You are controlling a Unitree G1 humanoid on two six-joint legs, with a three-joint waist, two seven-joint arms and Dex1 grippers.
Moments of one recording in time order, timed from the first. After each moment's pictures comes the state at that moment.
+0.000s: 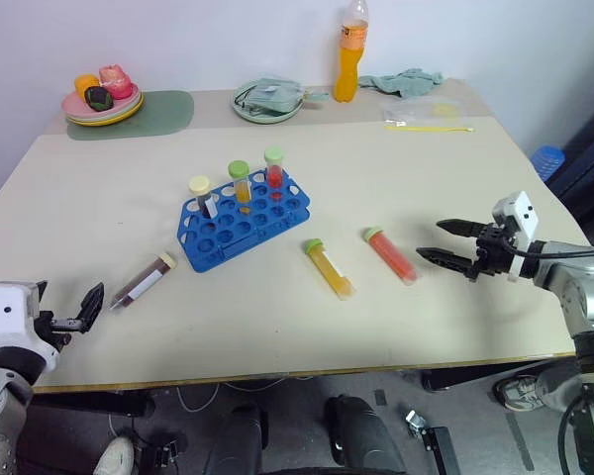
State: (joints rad) left arm 0.35 0.48 0.66 -0.48 -0.44 0.47 -0.37; right arm -0.44 -0.81 -0.12 0.32 0.37 0.35 1.13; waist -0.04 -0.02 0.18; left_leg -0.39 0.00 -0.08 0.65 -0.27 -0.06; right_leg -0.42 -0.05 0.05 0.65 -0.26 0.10
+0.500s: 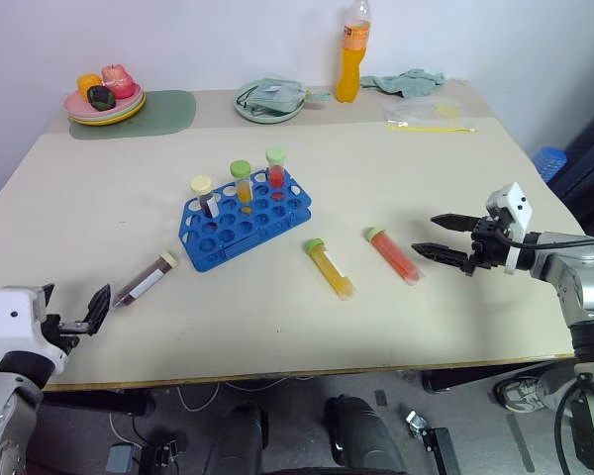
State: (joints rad) left arm 0.34 0.45 0.63 -0.53 -0.45 0.47 -0.36; right arm -0.48 -0.81 -0.10 0.30 0.35 0.41 1.13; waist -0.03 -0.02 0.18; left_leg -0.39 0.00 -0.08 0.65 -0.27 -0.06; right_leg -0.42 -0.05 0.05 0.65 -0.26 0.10
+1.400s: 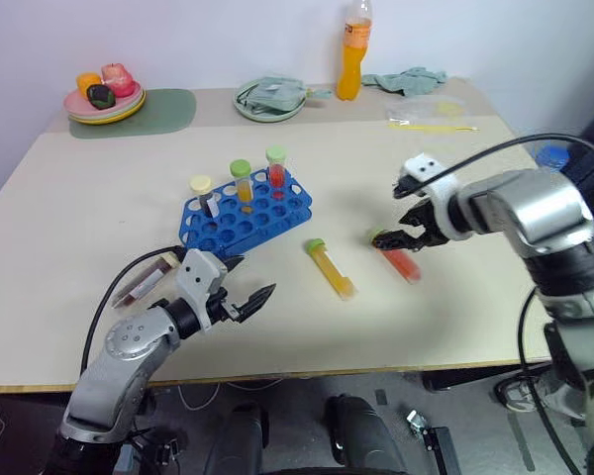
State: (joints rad) left arm 0.01 0.48 -0.03 -0.46 -0.37 0.43 -0.59; right arm -1.05 -0.73 0.41 0.13 0.31 1.46 0.78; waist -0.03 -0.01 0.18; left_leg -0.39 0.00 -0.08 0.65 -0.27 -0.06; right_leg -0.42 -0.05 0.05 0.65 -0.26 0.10
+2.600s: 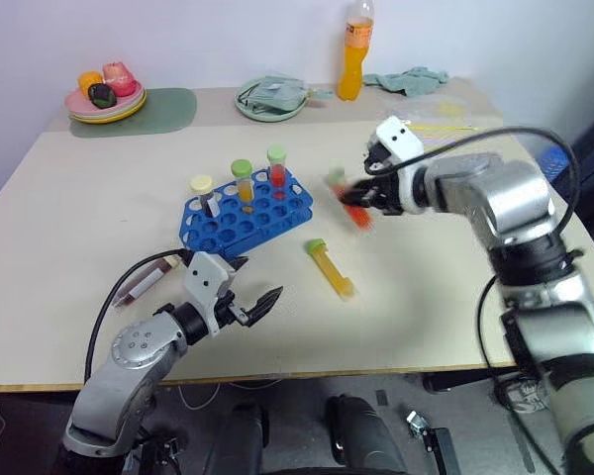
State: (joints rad) left arm 0.05 0.46 -0.02 -0.56 -0.36 0.50 -0.51; right arm -0.86 -0.42 0.10 -0.05 0.35 0.90 0.67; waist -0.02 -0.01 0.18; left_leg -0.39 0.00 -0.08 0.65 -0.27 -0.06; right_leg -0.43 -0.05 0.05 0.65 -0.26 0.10
